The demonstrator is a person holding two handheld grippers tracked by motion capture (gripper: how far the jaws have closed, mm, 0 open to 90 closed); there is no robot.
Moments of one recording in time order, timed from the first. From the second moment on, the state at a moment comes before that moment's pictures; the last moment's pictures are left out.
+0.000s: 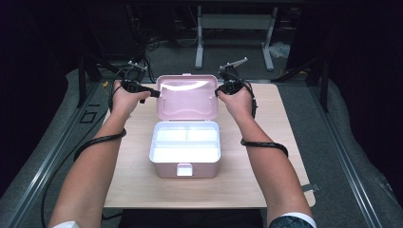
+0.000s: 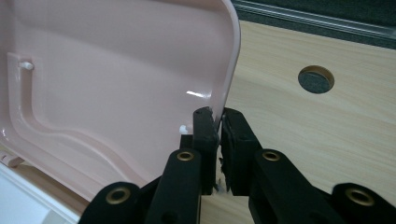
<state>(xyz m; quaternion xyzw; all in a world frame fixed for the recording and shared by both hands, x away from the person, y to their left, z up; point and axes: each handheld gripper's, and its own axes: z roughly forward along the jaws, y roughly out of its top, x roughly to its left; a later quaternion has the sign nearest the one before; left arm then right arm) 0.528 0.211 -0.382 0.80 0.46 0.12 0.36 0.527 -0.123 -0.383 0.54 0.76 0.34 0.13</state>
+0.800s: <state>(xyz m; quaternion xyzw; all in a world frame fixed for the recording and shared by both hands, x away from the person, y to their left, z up) 0.544 0.206 -0.388 0.79 0.48 0.09 0.37 0.532 -0.132 -0.390 0.53 0.76 0.36 0.11</state>
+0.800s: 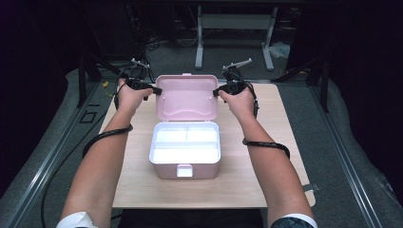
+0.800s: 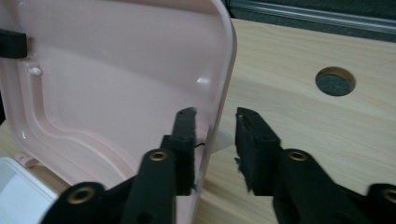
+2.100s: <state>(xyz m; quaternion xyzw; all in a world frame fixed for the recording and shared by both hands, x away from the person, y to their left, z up) 0.480 0.221 -0.355 0.80 0.38 0.11 0.45 0.478 -0.128 -0.354 0.45 0.77 0.44 0.14</state>
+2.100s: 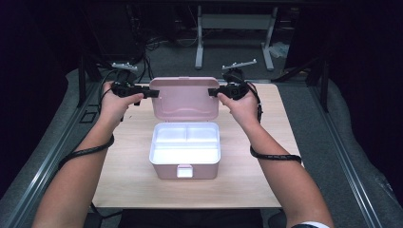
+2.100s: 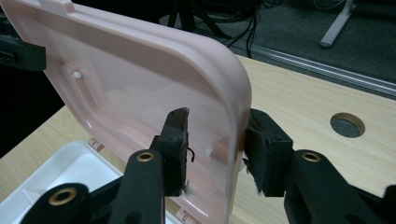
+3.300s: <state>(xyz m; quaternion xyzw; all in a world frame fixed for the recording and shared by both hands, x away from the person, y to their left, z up) 0.418 0.217 -0.334 0.82 0.32 0.15 0.45 0.419 -0.134 -0.335 0.40 0.80 0.43 0.15</state>
